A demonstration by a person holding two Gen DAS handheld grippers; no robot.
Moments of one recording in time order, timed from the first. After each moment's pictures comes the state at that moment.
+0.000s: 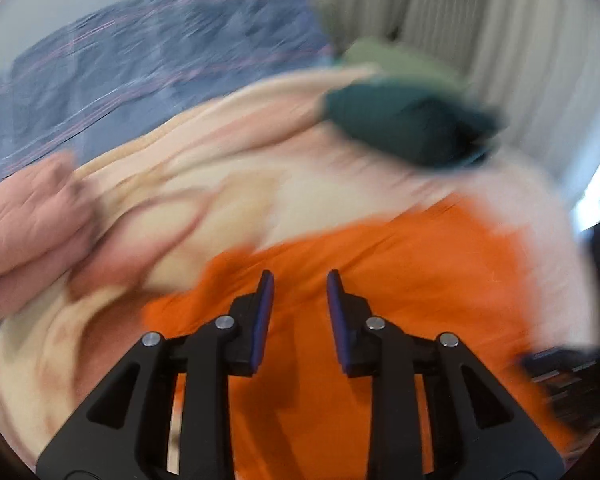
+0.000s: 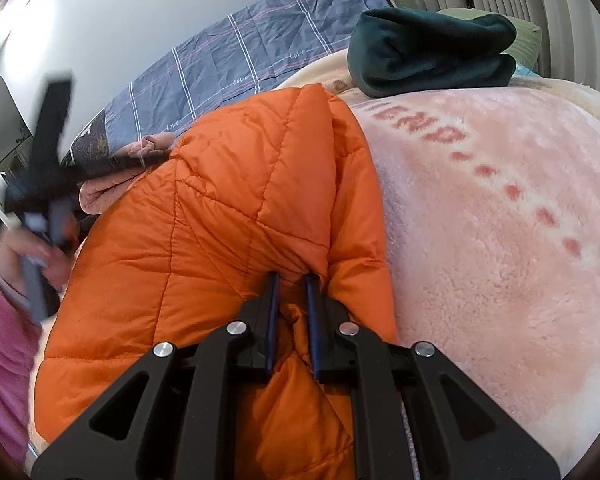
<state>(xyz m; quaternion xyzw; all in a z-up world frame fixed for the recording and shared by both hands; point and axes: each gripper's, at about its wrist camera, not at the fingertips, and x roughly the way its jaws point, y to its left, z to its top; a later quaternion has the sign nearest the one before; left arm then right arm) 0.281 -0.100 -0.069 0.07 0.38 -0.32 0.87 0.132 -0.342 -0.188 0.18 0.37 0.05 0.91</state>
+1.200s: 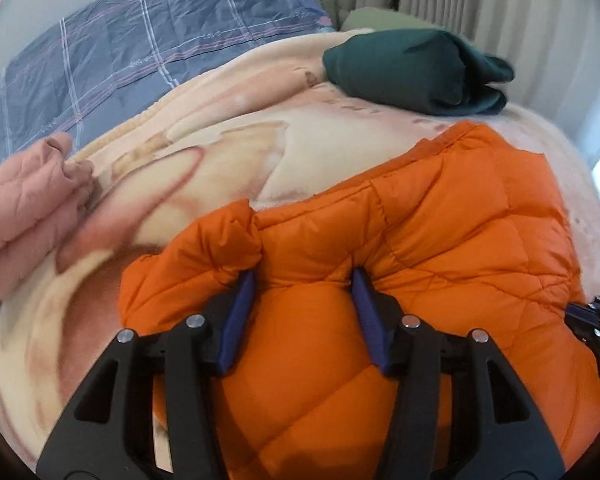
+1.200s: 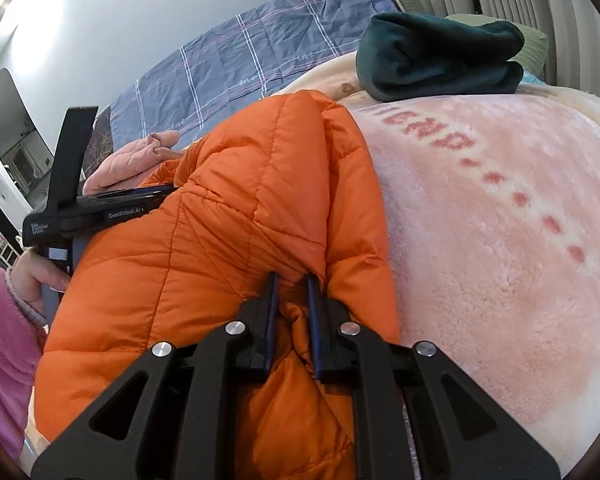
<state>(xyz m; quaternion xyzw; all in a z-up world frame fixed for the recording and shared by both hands) 0.274 -0.100 -0.137 0.16 0.42 -0.25 0.86 0.133 -0.342 -0.190 0.18 0.36 0.06 0.91</state>
